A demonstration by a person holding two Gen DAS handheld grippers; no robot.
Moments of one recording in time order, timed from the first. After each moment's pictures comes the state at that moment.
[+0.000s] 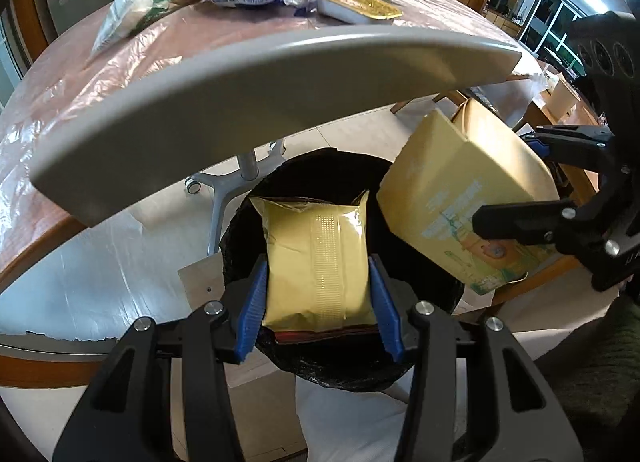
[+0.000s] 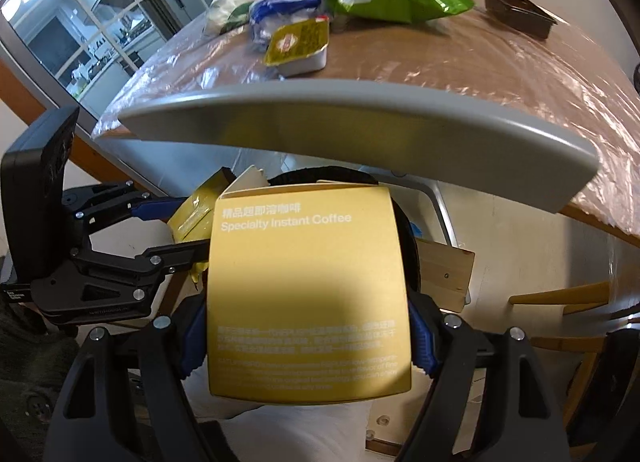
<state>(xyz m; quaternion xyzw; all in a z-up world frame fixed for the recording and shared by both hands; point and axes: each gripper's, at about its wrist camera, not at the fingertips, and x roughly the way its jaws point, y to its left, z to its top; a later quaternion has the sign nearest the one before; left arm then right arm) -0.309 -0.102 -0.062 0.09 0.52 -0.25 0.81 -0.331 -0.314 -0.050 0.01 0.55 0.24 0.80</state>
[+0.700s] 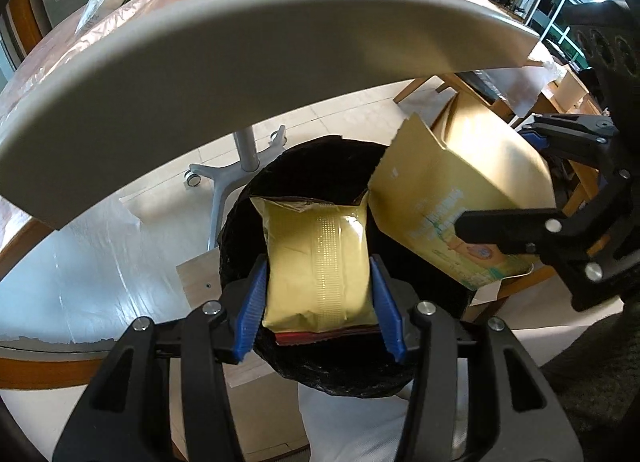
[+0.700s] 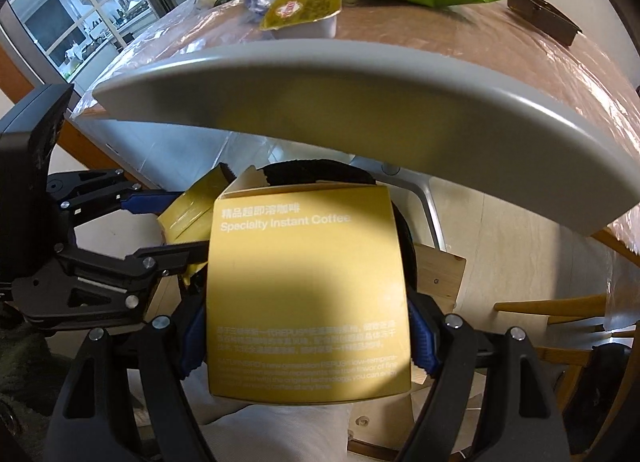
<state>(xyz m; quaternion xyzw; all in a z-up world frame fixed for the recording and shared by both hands) -0.302 -0.115 -0.079 0.10 0.53 -0.25 0.81 -0.323 -0.308 -0.069 -0.03 0.55 0.23 0.80</state>
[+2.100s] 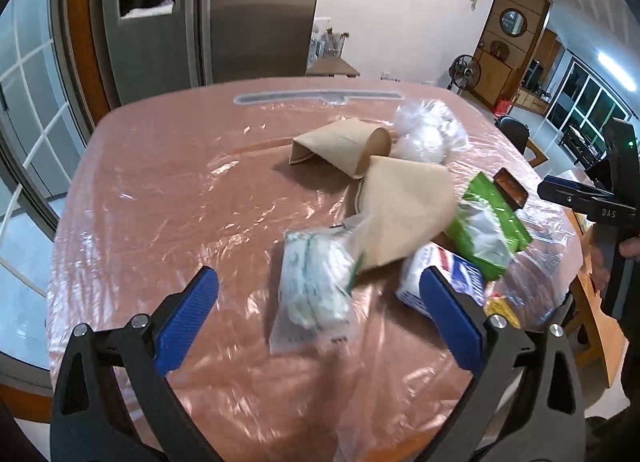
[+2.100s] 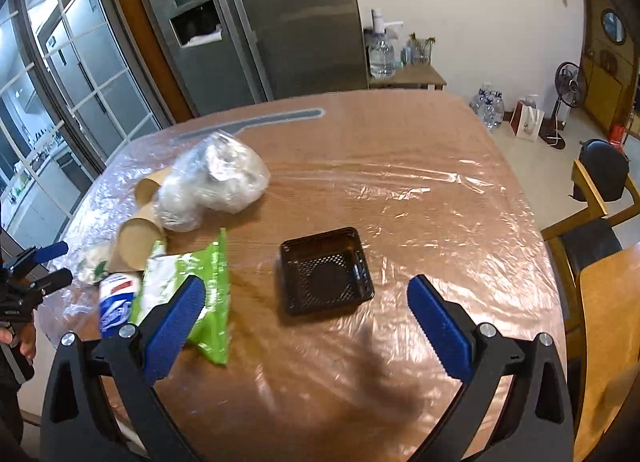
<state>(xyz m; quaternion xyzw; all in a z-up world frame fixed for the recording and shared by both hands) -0.149 -0.040 0.042 0.02 0.44 -0.19 0.88 -0.167 -0.425 0.043 0.06 0.44 0.10 0.89</state>
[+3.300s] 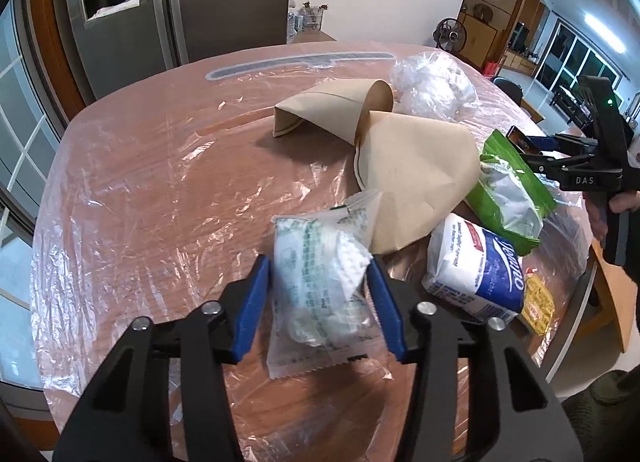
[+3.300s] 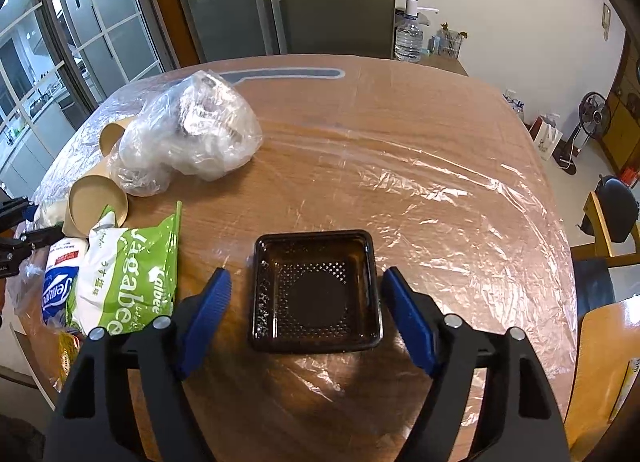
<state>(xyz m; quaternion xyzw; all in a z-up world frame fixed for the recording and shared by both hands) -0.133 -0.049 0.020 0.07 0.47 -0.22 0.85 -0.135 -0.411 0.010 -0.03 0.48 0.13 0.87</state>
